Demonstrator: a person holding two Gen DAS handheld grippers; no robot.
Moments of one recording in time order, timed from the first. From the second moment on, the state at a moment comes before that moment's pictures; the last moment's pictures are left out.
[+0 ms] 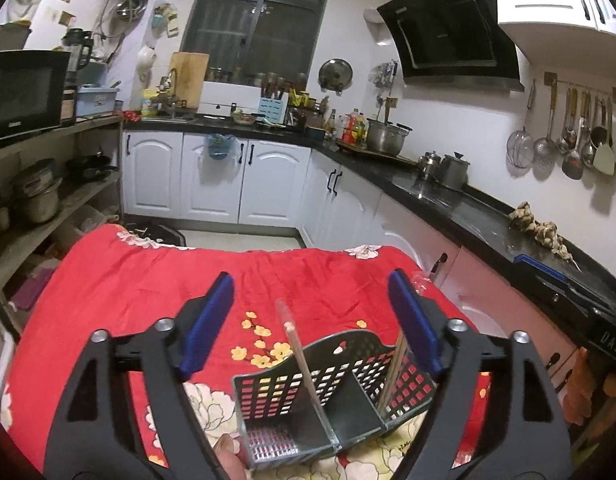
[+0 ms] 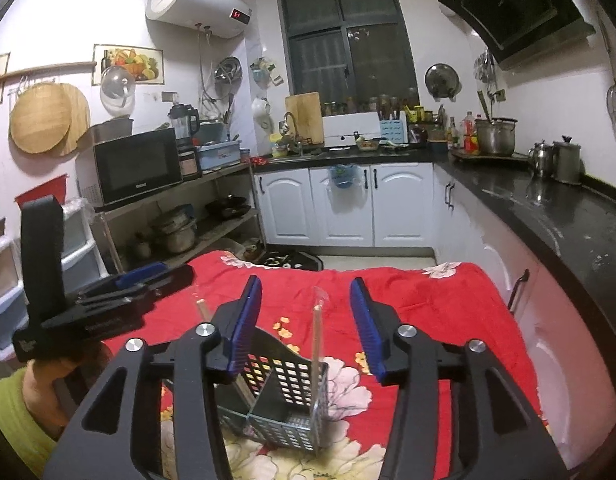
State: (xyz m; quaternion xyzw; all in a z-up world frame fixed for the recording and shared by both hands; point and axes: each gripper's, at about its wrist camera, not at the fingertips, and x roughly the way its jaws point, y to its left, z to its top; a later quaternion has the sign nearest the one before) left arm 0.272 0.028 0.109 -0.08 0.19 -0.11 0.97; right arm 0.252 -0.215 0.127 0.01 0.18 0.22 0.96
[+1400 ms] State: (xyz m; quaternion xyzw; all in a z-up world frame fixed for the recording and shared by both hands) left arm 0.184 0.057 0.060 -0.10 0.23 -0.10 0.96; right arm 0.184 -0.225 0.076 -0.03 0.22 0.22 0.95
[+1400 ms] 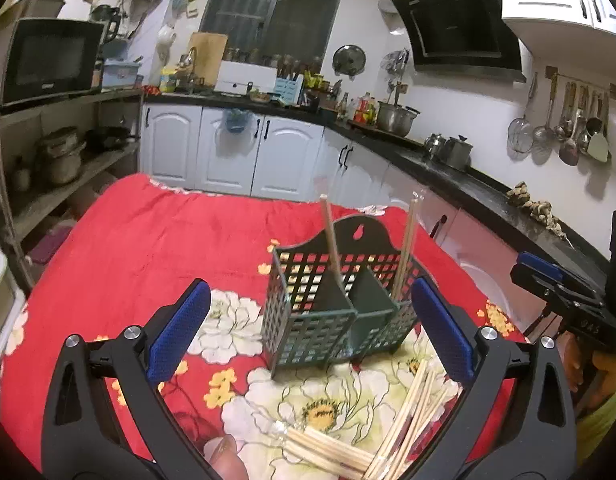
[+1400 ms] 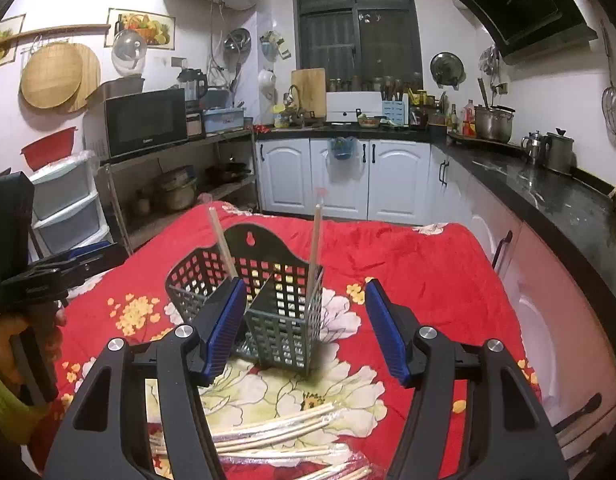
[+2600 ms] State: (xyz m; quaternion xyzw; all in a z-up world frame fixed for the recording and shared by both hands) left arm 0.163 0.056 -0.043 -0.10 0.38 -0.11 0.91; right arm 0.167 -0.217 -0.014 -0.04 0.32 0.23 0.92
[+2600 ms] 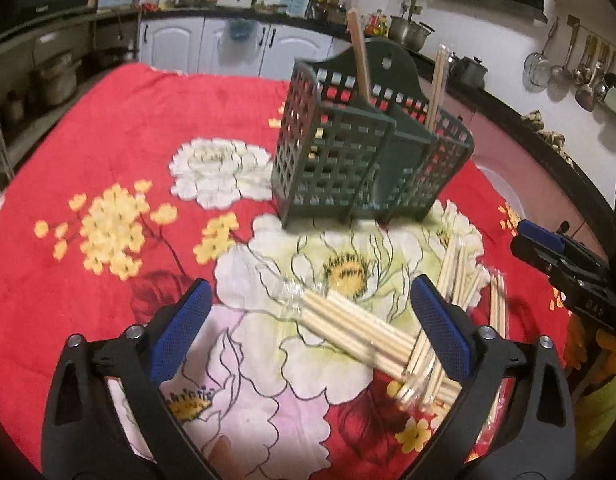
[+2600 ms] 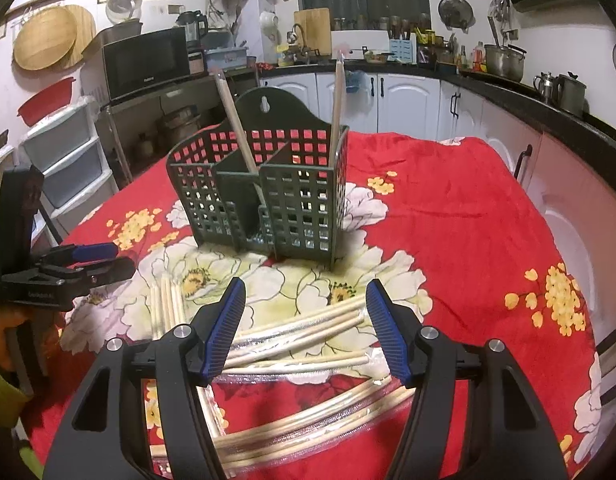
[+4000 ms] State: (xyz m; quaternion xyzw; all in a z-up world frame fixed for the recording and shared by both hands) left arm 0.180 0.091 -0.089 -0.22 0.45 -0.14 0.86; right arm 0.239 -0.260 -0.070 0.07 0.43 0.19 0.88
